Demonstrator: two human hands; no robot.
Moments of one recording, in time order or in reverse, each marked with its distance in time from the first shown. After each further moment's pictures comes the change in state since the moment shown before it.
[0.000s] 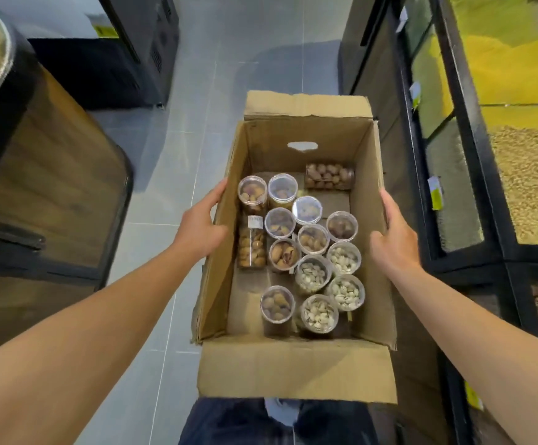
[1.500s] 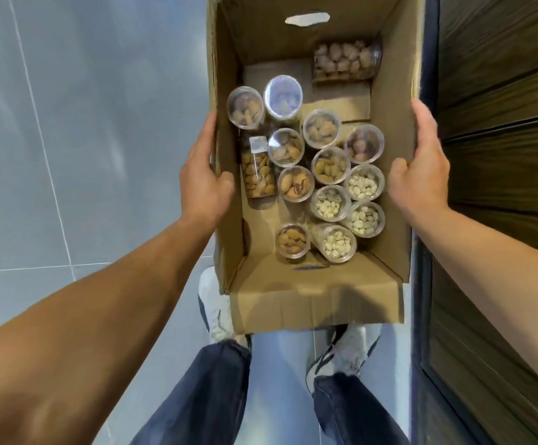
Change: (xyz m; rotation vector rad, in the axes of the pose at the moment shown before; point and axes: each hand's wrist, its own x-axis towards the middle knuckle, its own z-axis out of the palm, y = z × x) left_hand 0.594 -0.318 0.400 0.048 -0.010 -0.127; right_hand 0.588 0.305 0.387 -0.101 0.020 0.137
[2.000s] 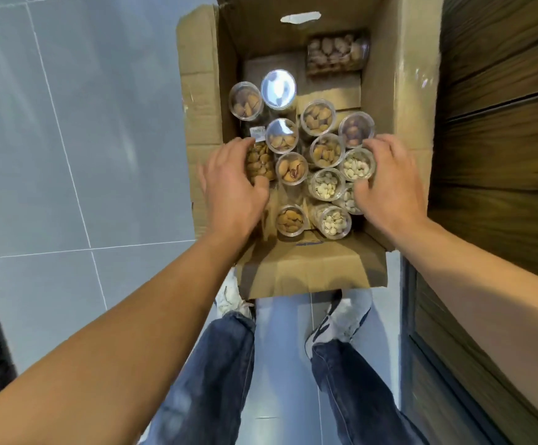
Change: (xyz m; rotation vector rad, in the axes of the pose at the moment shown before) left_hand -0.059 0.060 -0.004 0.306 -0.027 0.063; right_hand -0.056 -0.029 -0.026 -0.283 -0.189 -0.162
